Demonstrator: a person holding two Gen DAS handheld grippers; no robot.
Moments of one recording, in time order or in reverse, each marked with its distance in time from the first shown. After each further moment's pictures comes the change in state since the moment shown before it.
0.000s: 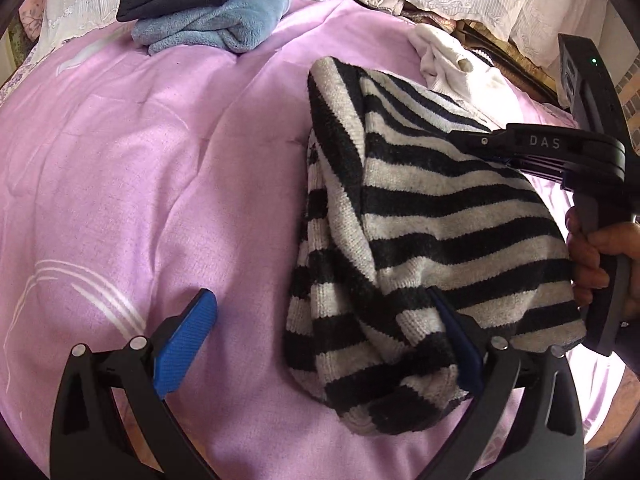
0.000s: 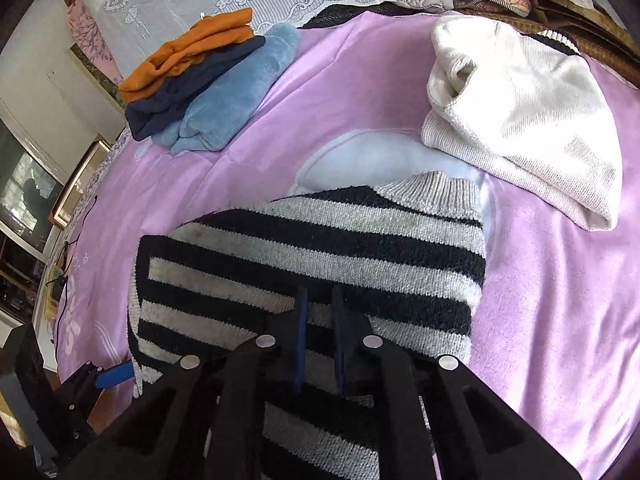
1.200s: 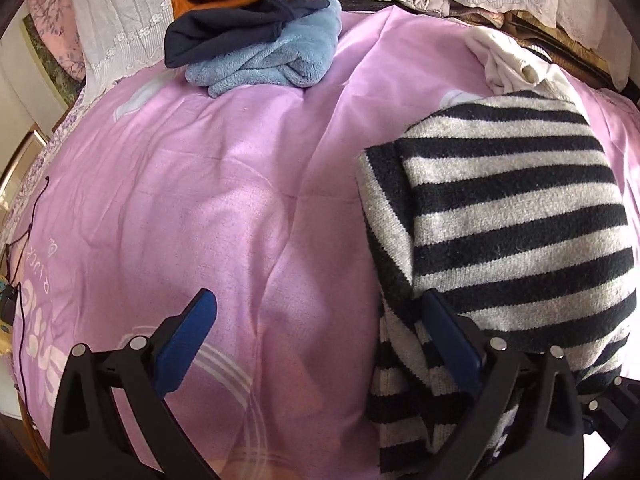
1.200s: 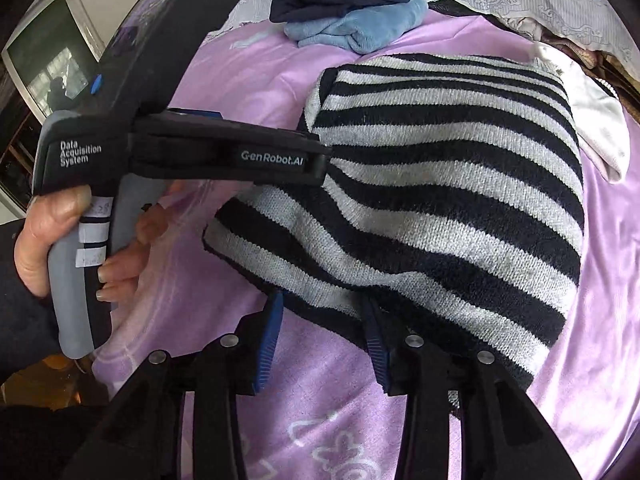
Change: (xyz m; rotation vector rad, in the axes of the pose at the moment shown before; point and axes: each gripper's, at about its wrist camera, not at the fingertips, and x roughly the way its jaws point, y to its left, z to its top) left arm -0.012 0.012 0.036 0.030 -0.015 0.304; right arm -0.038 0.114 -0.137 -0.309 0.101 -0.004
